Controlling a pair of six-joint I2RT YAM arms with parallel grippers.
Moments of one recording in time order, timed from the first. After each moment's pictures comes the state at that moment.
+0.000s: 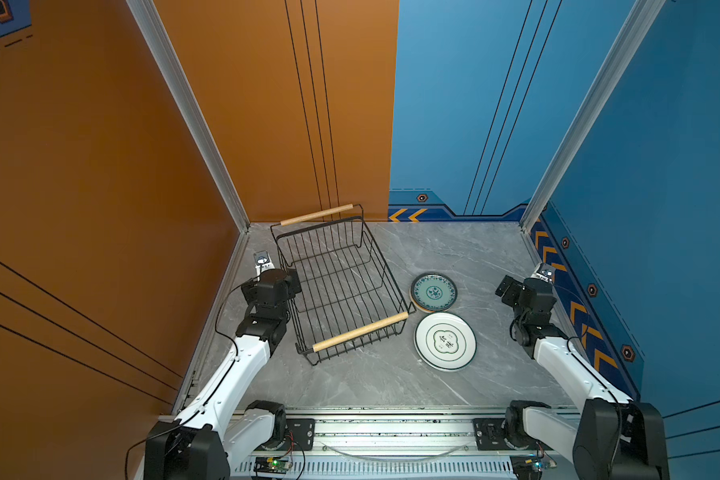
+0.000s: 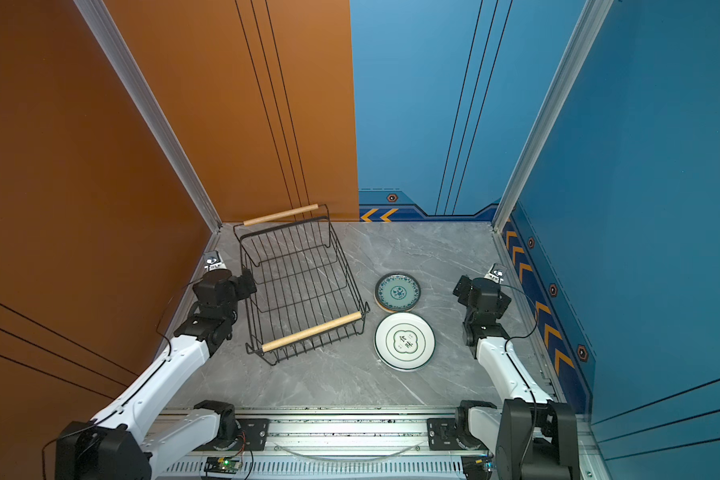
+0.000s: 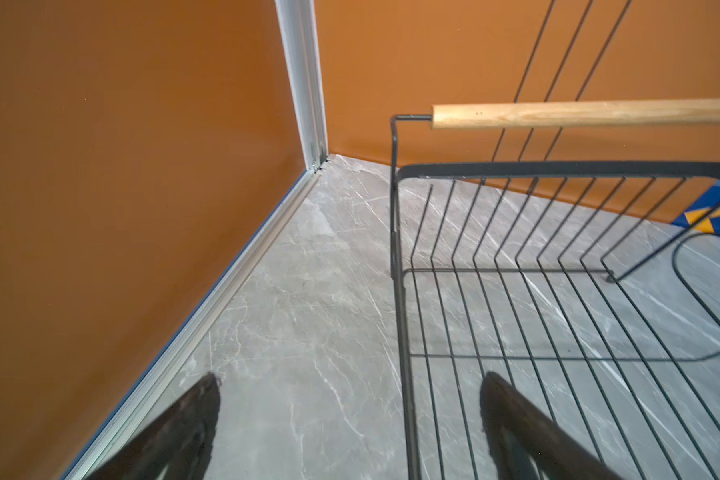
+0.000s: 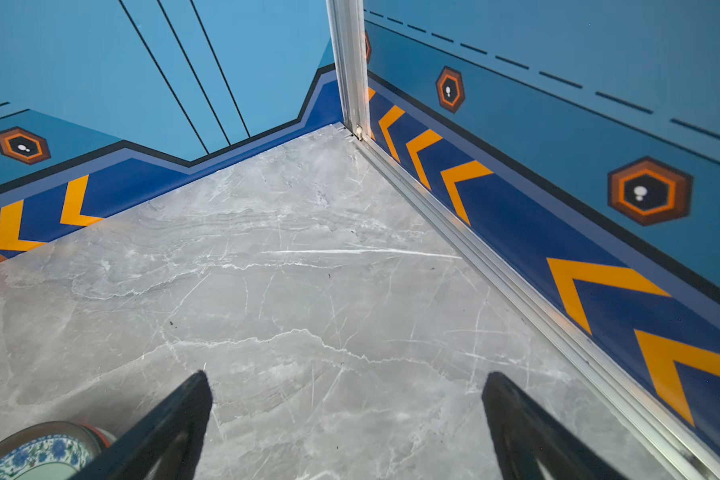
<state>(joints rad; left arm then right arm) -0.12 1.03 0.67 -0.03 -0.53 -0.21 -0.06 1.13 0.52 0.18 0.34 0.28</state>
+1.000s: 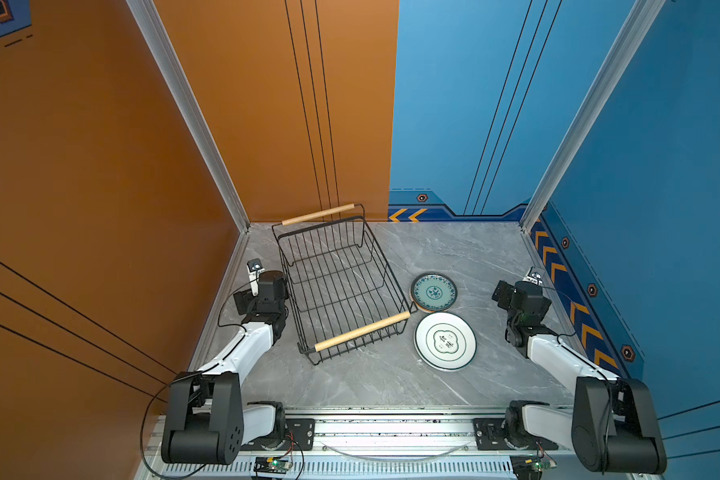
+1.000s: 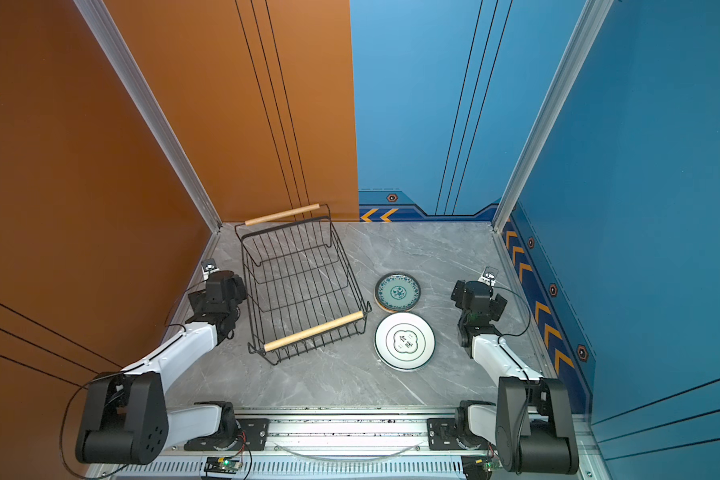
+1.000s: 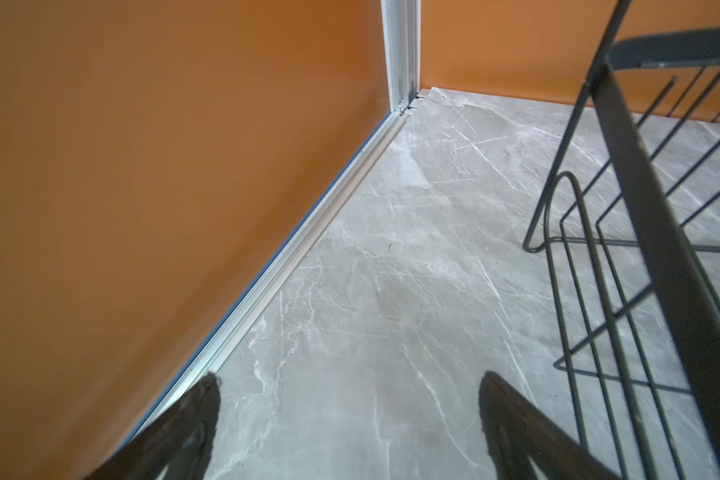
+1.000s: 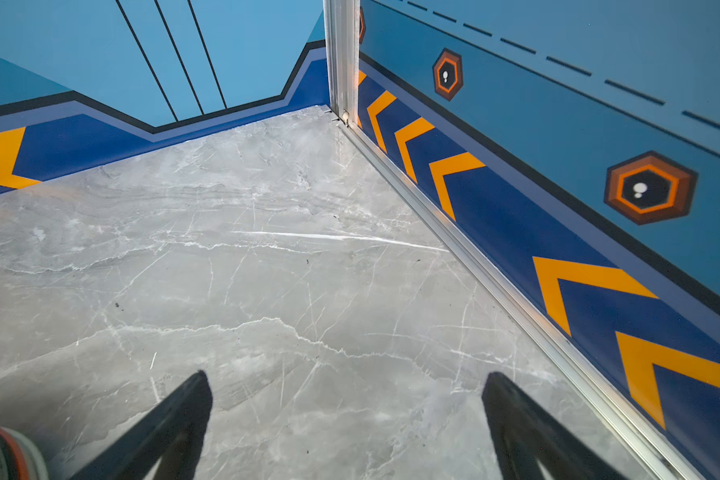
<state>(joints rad) -0.02 1.26 0.60 0.12 -0.61 -0.16 -0.04 1.22 0.47 0.30 0.41 0.21</state>
